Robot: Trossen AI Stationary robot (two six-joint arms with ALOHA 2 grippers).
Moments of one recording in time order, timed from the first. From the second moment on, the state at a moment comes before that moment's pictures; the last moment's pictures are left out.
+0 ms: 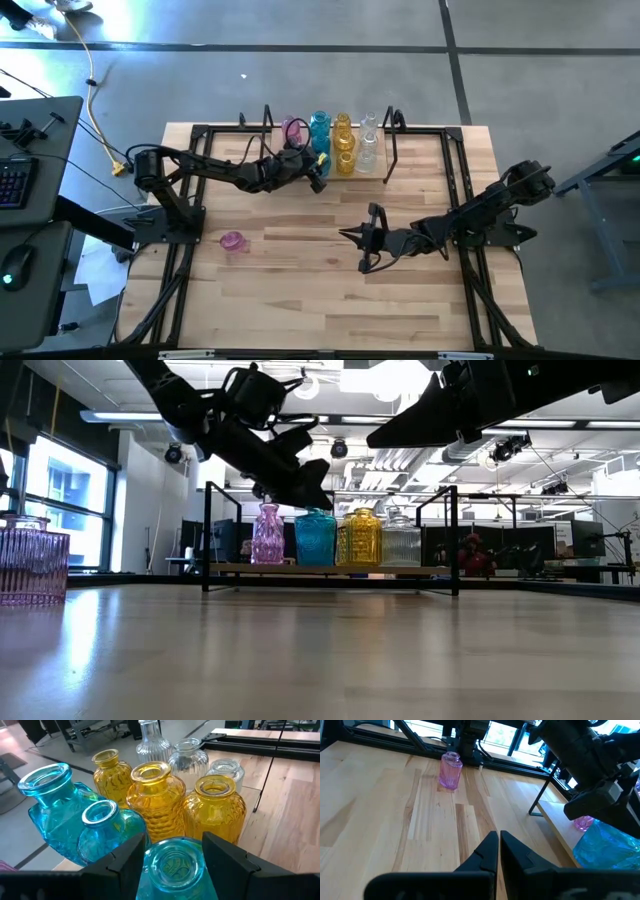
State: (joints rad) left arm 0.24 1.71 0.87 0.46 -0.42 0.01; right arm 0.40 1.51 0.67 0.51 0.62 -0.08
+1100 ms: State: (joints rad) left arm 0.10 1.63 0.69 0.40 -0.52 0.04; right arm 0.40 1.51 0.67 0.51 0.64 -0.09
